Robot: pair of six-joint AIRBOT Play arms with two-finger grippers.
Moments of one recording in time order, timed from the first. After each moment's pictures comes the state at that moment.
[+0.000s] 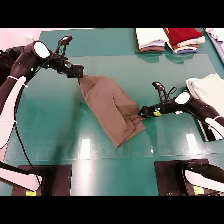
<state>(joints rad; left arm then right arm) -0.21 -1.65 1.67 1.17 -1.10 -1.42 0.16 -1.24 0.72 -0.90 0.85 1.20</state>
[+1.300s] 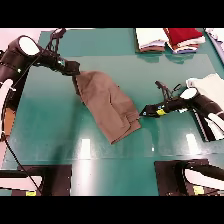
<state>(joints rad) -0.21 -1.51 1.59 1.16 -1.13 -1.42 0.08 -1.30 0.76 -0.77 1.07 1.18</state>
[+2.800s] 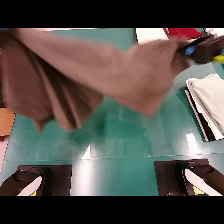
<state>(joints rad) -0.21 -0.88 1.61 1.19 -1.17 -1.41 0.06 -0.94 1.46 -1.07 1.27 1.37</state>
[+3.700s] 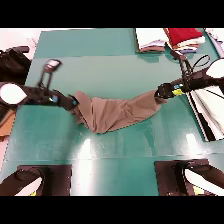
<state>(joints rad) -0.25 -0.96 0.99 1.23 -0.99 -1.40 0.08 -1.10 1.13 -1.10 1.28 1.39</state>
